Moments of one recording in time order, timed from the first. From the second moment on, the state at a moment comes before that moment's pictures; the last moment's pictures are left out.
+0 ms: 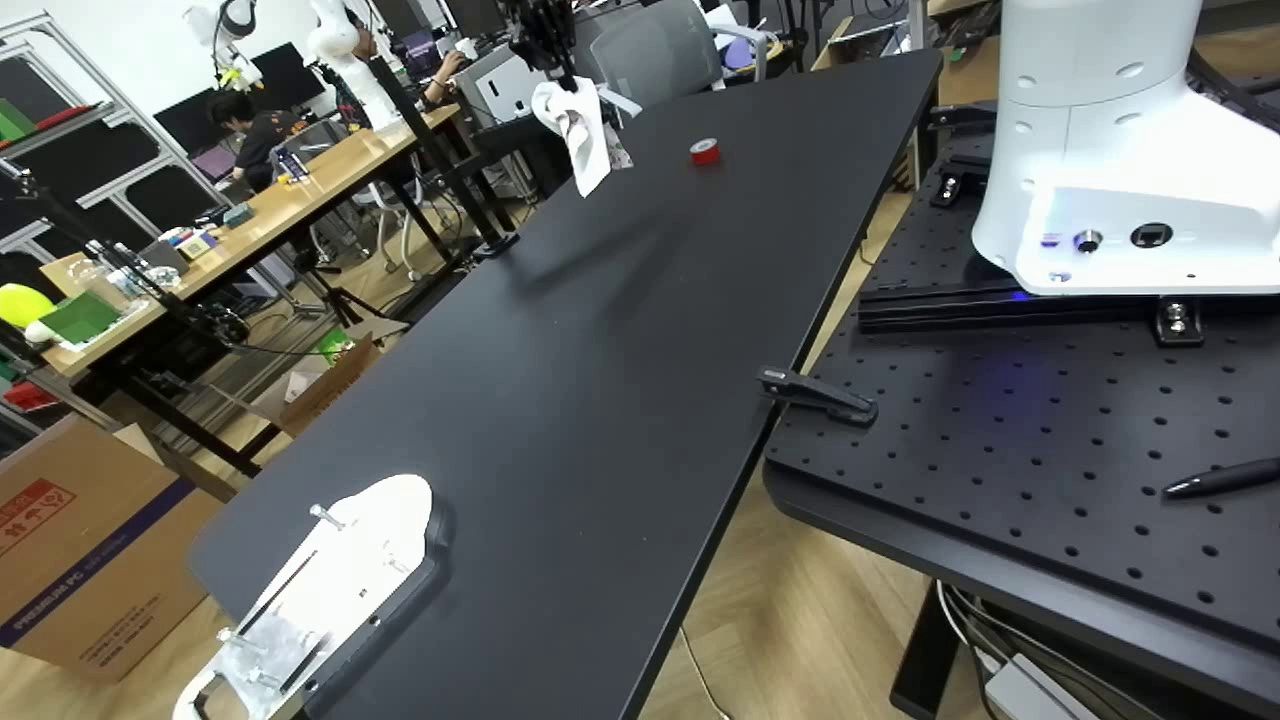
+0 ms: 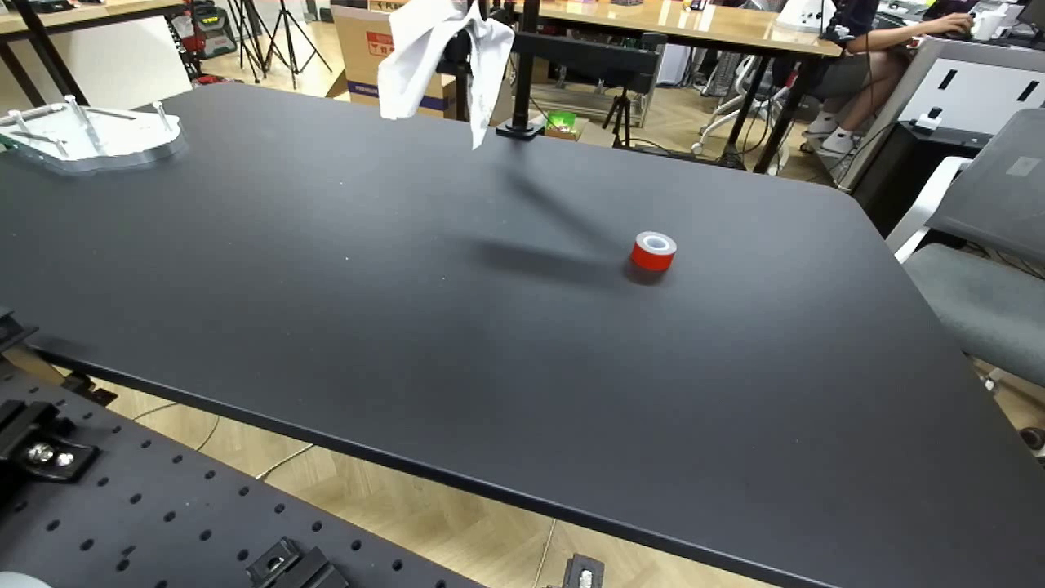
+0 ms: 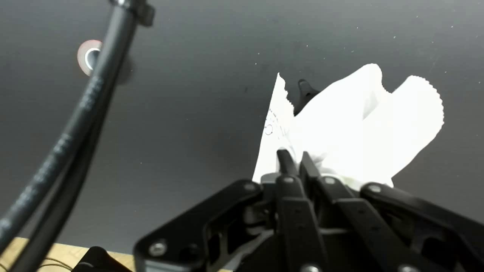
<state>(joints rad) -0.01 0.12 0.00 -2.09 -0.07 2.25 -0.20</state>
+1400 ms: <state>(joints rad) -0.11 -0.21 -0.06 -2.23 -0.16 2.34 0.06</state>
